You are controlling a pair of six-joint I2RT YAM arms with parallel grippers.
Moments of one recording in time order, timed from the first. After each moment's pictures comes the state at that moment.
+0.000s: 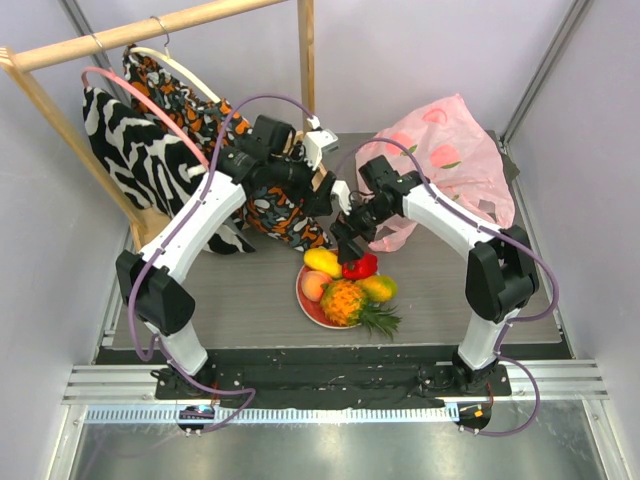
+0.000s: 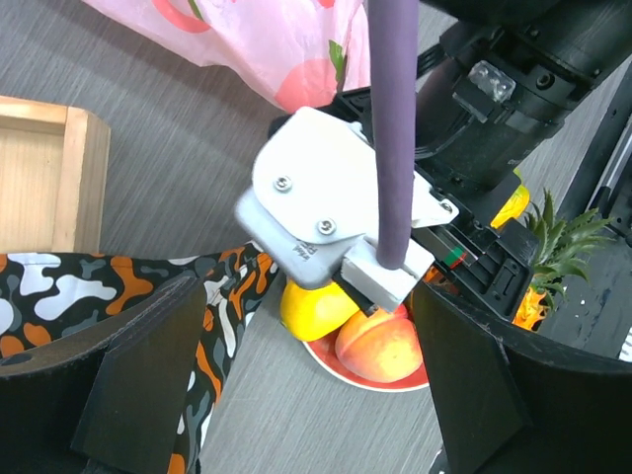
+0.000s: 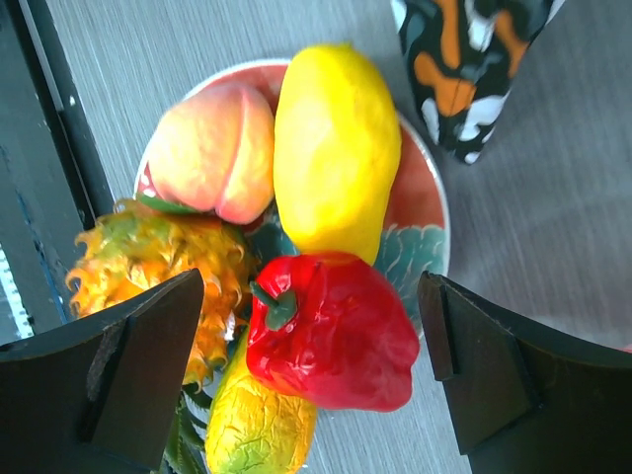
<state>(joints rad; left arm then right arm) -0.53 1.72 1.80 -0.84 0.50 0.24 0.51 1.78 1.45 -0.82 -0.65 -0.53</state>
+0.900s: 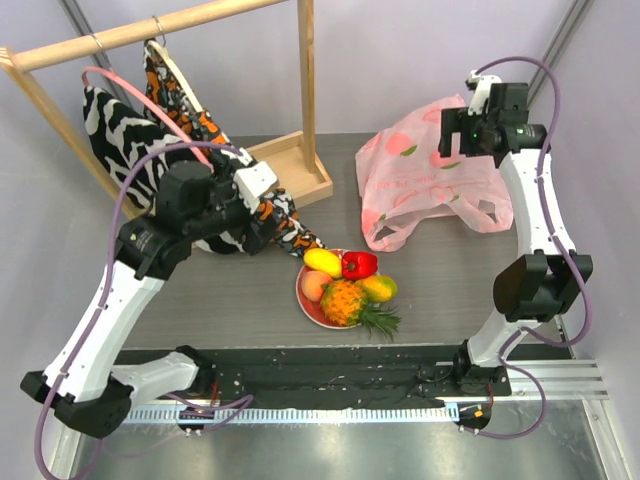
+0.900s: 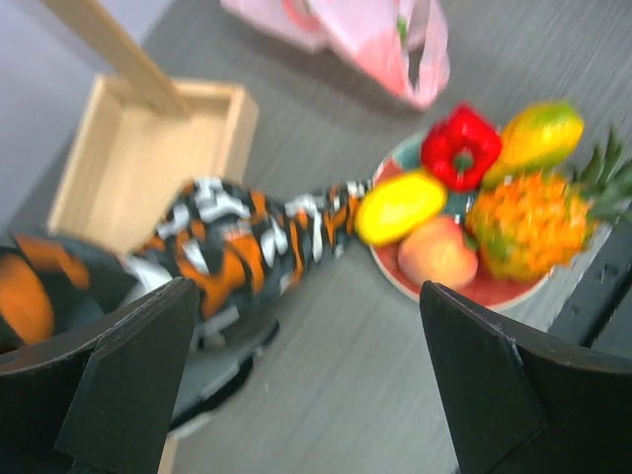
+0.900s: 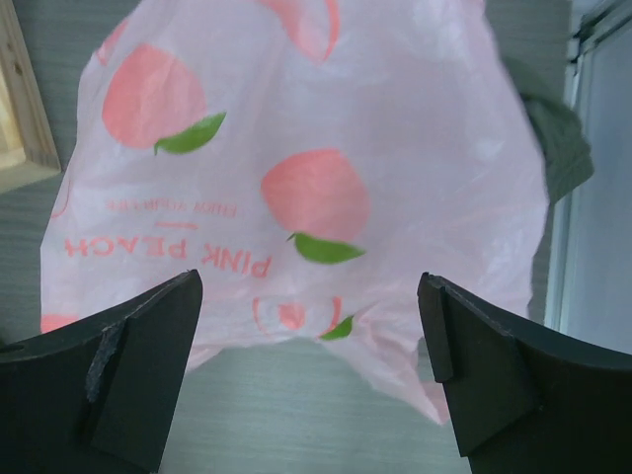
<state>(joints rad) -0.52 1.12 1.49 -0.83 0.29 0.38 -0.04 1.72 1.88 -0.77 -0.10 -0.10</state>
